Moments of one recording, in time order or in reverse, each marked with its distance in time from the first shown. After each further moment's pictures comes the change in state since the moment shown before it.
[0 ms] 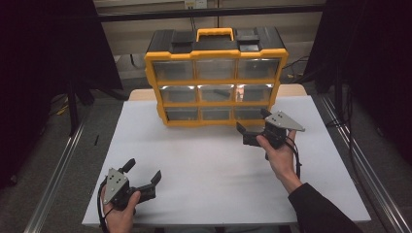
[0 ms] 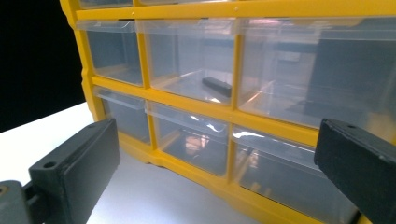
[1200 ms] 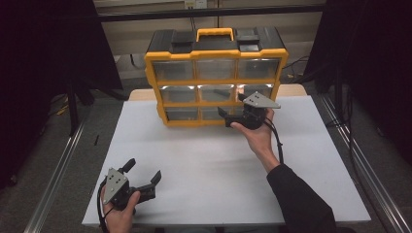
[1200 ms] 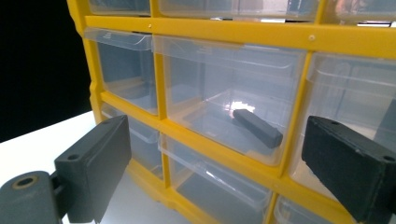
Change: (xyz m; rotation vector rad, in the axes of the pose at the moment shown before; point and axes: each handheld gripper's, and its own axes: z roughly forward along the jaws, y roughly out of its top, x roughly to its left) left arm 0.001 0.000 0.000 -0.002 -0.011 0.000; right arm 0.009 0.024 0.069 0.021 0.114 -0.033
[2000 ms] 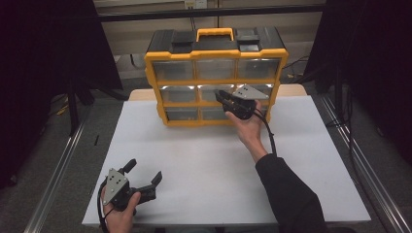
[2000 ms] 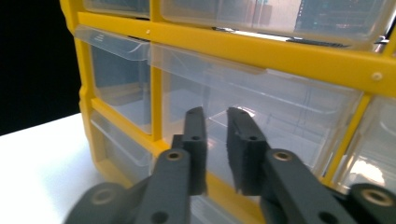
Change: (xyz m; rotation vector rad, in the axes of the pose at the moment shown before) left arm -0.002 0.001 -0.001 -0.002 -0.011 0.003; right arm -0.001 0.009 0.036 -0.007 0.028 -0.069
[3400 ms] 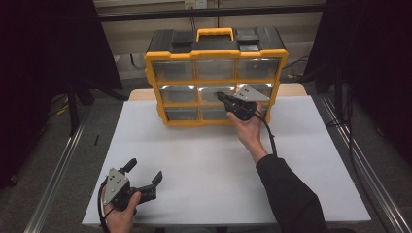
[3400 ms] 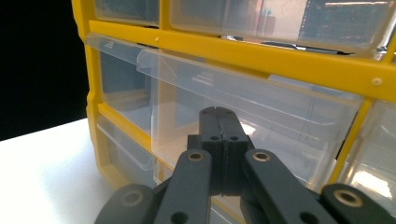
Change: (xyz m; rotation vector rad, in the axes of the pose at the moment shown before) left arm -0.002 0.001 0.001 -0.004 -0.007 -0.002; right arm -0.001 -0.002 -0.001 -0.041 0.012 -0.014
